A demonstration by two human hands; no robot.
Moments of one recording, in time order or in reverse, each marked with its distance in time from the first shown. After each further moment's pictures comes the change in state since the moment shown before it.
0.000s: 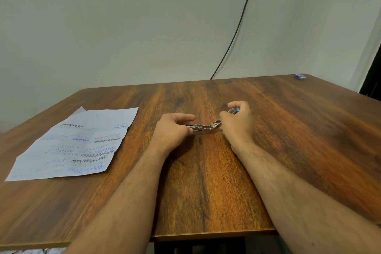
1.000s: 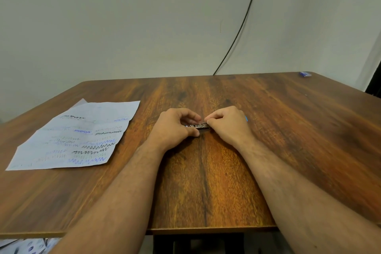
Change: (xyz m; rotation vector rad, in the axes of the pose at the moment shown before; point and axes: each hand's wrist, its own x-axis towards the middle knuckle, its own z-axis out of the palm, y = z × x) left_hand -0.002 -0.003 -0.008 0.235 -0.079 0.175; right_hand -0.002 -0.001 -0.001 -0.391 -0.333 -0.314
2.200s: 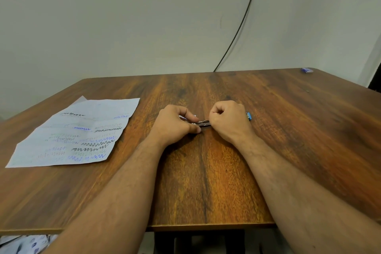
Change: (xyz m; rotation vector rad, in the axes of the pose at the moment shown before) left_hand 0.009 -0.006 0.006 -0.036 0.050 -0.096; right_hand 0.005 0.005 0.004 -0.043 0.093 -0.145
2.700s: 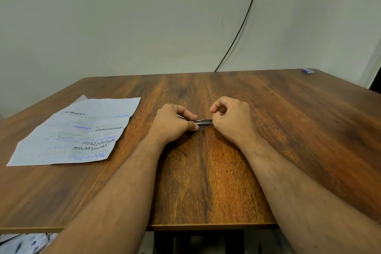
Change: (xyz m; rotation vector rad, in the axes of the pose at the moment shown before) left_hand -0.001 0.001 -0.005 -0.041 0.014 -0.048; right_hand -0.004 -0.005 -0.008 -0.006 0.047 -0.023
